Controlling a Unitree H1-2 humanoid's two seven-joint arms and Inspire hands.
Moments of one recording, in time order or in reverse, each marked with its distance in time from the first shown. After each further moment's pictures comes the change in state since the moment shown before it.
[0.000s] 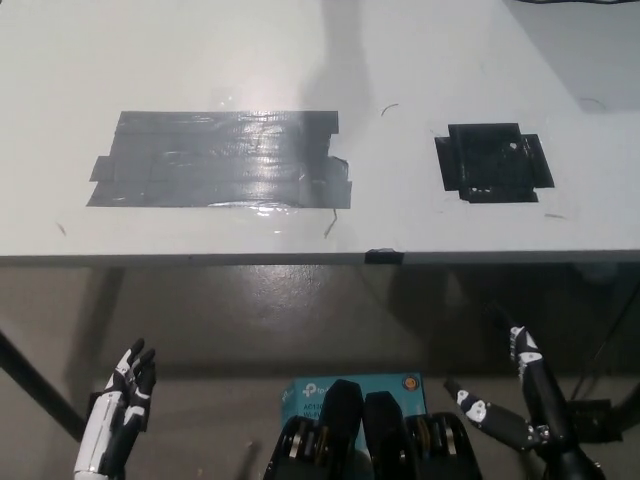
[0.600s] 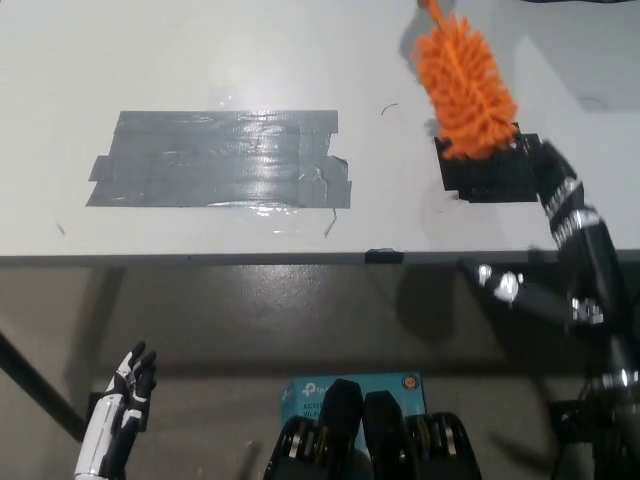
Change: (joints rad) left_arm 0.003 0.000 0.000 0.001 0.010 -0.004 -0.002; right_arm -0.279 -0.018 -0.082 -0.288 0.156 0.304 0.039
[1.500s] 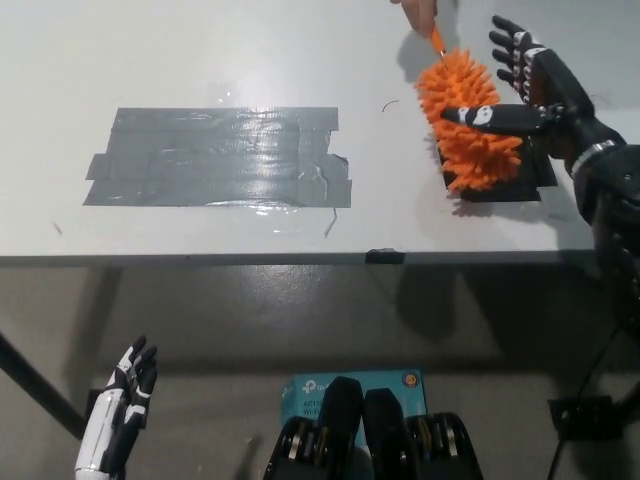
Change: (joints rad) left_arm -0.016 0.001 0.001 -0.002 0.010 -0.001 0.000; right_arm -0.571 -0.189 0.119 0.597 0.036 0.310 0.033
